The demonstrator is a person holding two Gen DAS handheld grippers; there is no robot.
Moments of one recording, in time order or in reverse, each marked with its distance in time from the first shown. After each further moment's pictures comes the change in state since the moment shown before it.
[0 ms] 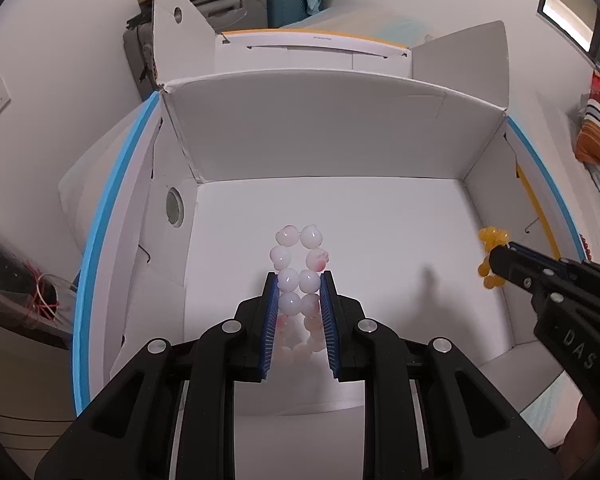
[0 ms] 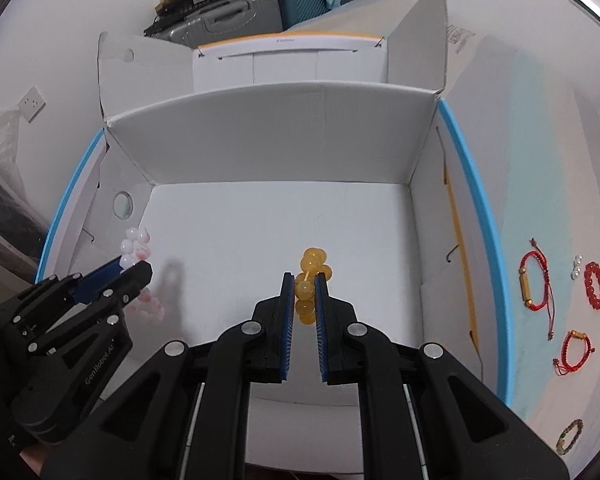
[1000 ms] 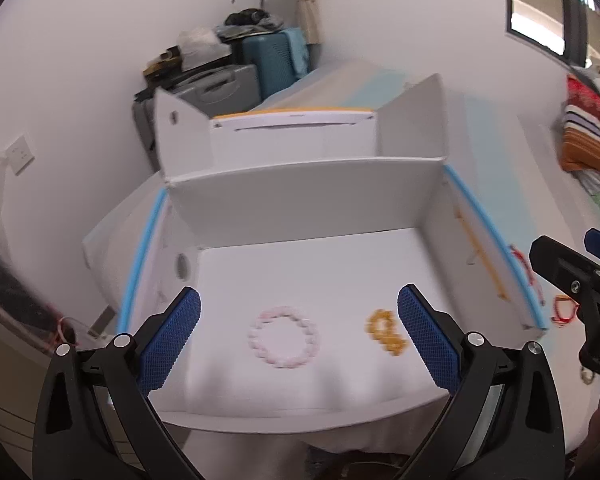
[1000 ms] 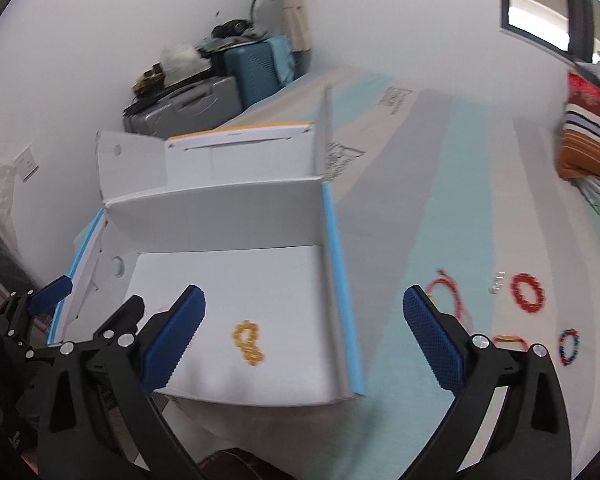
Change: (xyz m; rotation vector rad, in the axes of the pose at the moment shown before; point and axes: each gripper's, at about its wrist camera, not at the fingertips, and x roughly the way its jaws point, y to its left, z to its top) left arm -0.079 -0.059 -0.006 0.071 -0.230 0.038; right arm -0.120 -0.069 -0.029 0.104 -0.302 -0.118
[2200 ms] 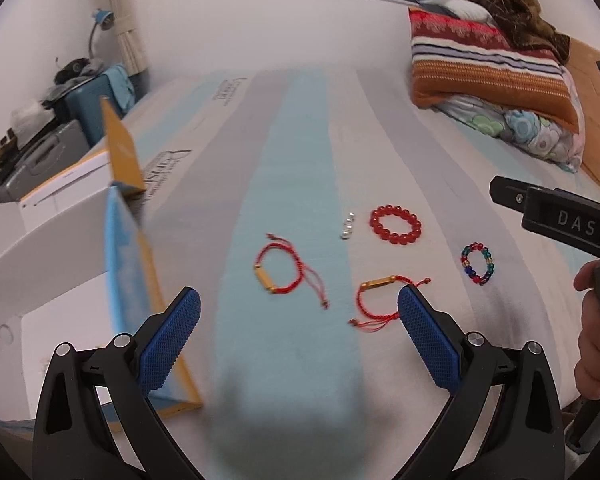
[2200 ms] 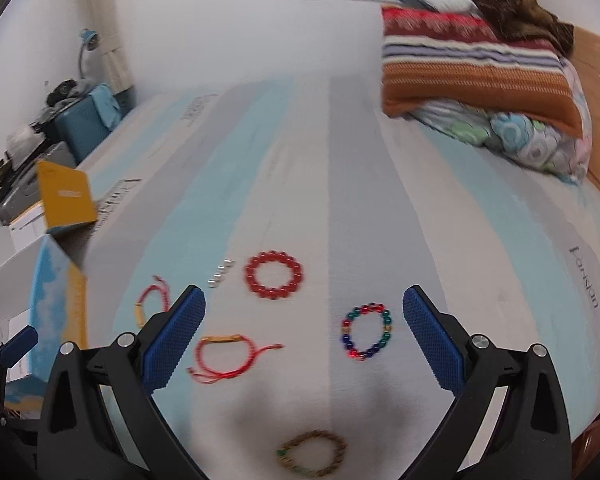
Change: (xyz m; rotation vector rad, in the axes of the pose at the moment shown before) left arm 0.002 -0.291 -0.019 0.317 -0.009 -0.327; right arm -0.028 -0.315 -0.056 0.329 0.005 -0.335
